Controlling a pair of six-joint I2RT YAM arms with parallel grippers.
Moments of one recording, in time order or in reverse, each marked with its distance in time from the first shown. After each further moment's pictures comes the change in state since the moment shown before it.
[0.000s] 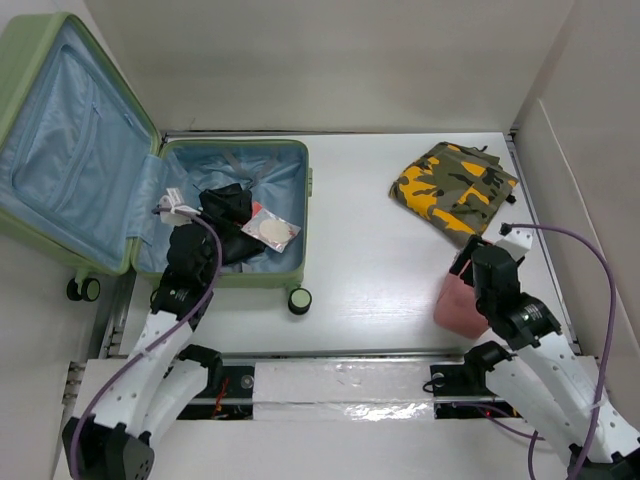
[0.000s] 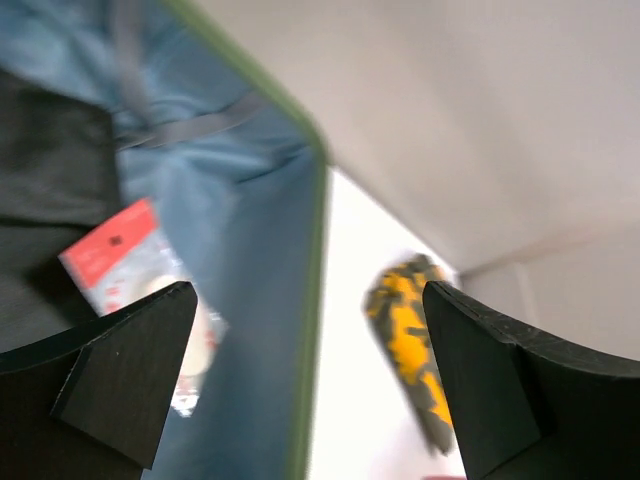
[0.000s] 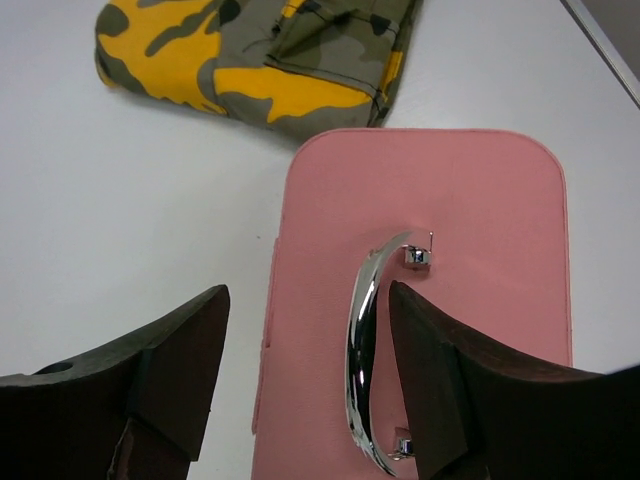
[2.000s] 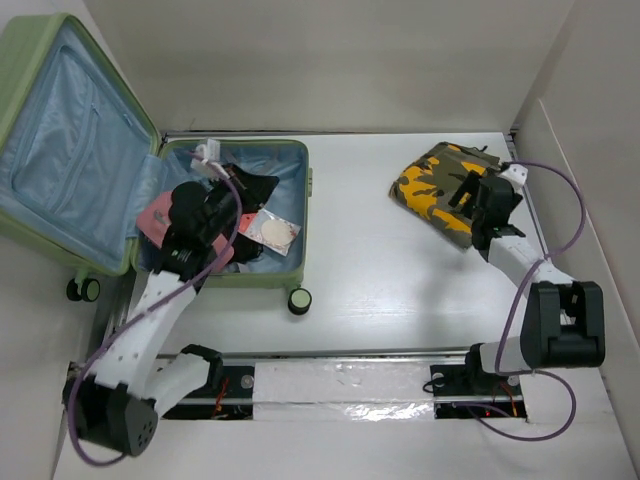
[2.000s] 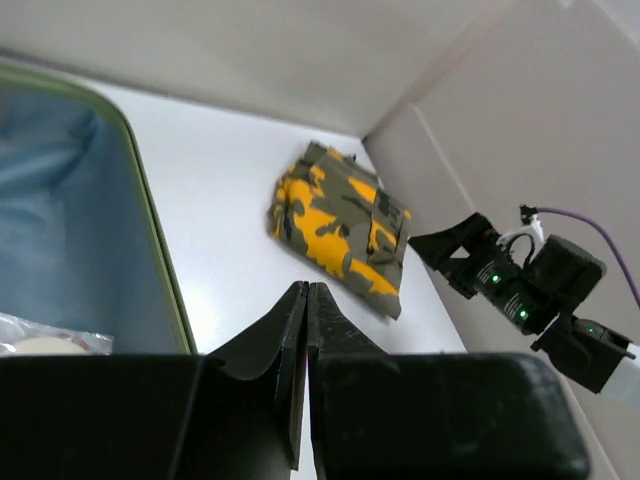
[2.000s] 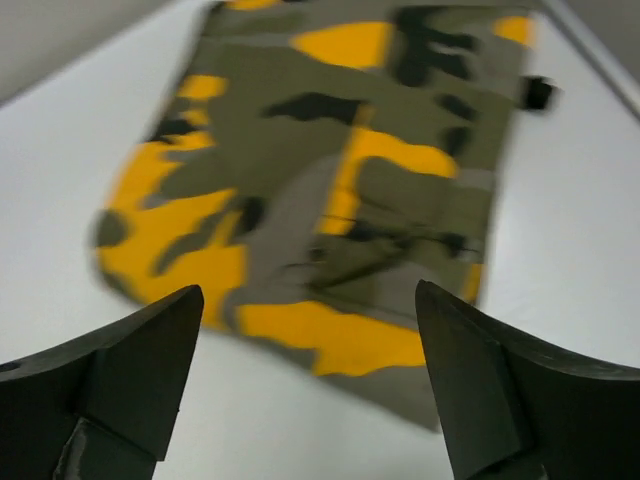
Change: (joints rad) left arm -0.020 0.149 0.298 -0.016 0.473 0.205; right arm -0.380 0.807 0.172 0.798 -0.341 -0.155
